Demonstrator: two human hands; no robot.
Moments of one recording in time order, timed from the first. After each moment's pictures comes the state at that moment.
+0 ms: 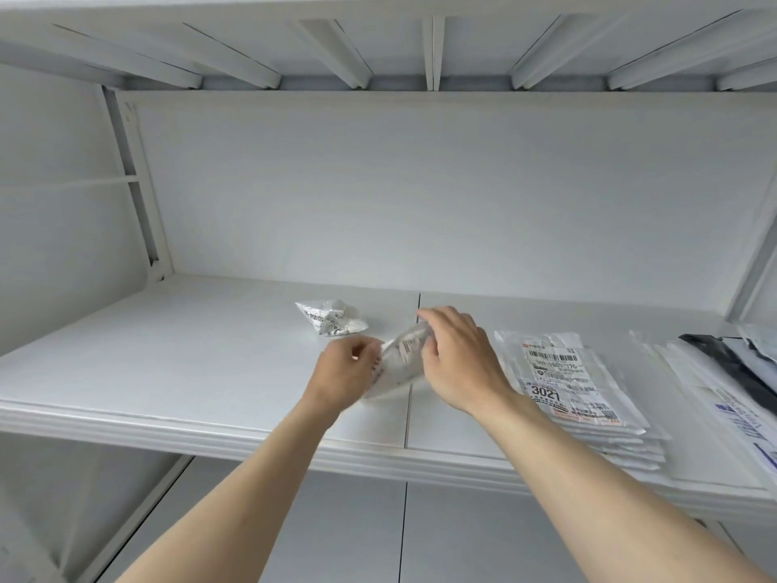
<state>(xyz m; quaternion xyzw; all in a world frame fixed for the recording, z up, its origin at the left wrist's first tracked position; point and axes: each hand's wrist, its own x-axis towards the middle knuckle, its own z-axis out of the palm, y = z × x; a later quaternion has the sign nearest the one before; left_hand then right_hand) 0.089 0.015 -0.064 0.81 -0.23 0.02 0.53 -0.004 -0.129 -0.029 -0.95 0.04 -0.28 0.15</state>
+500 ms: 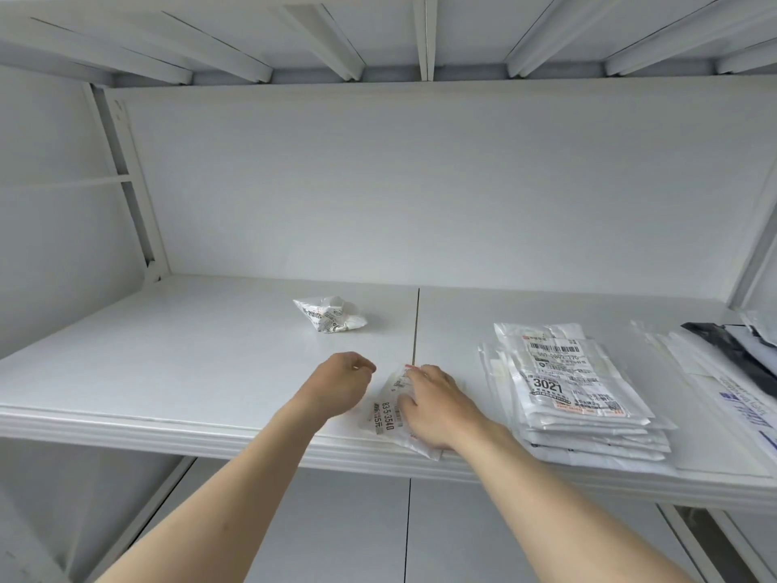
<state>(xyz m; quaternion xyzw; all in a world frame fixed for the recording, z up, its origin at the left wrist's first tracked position) 0.091 0.025 -0.066 0.86 -0.18 -0.14 0.46 0.006 -0.115 -0.084 -0.98 0.11 -0.03 0.19</state>
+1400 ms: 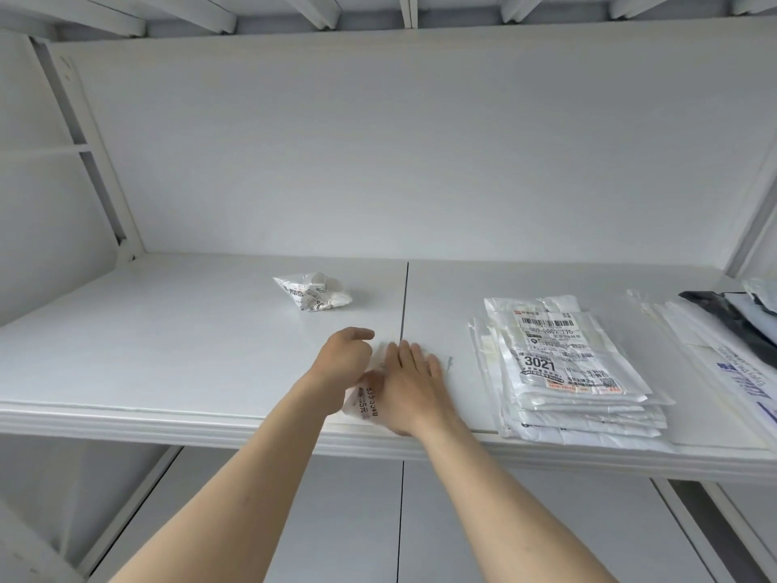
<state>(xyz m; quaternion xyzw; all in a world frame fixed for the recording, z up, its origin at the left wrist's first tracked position) 0.103 -0.017 -0.087 0.78 -0.08 -0.18 0.59 0.035 -0.110 -0.123 -0.98 0.13 -0.05 0.15</state>
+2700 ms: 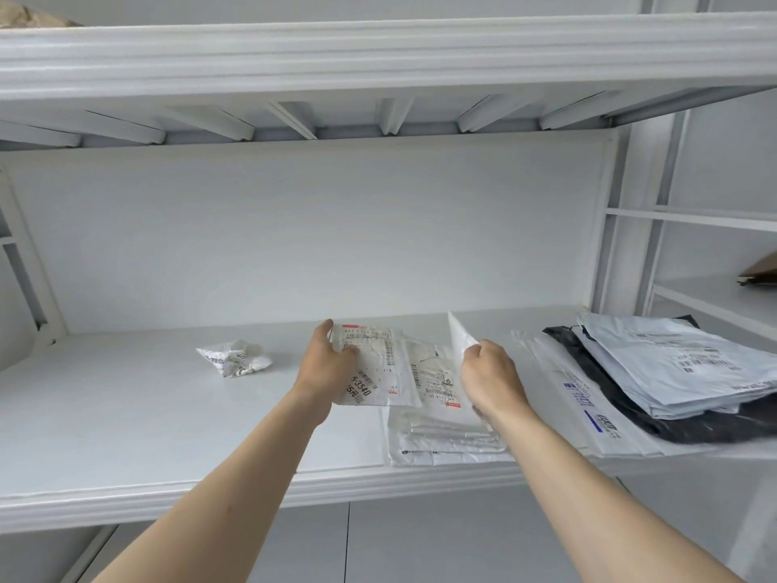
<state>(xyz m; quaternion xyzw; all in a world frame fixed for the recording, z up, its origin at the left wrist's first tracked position) 0.016 -0.098 -0.011 0.77 -0.18 -0.08 0.61 -0.120 -0.251 -0.016 -0.80 0.36 -0.29 0.38</state>
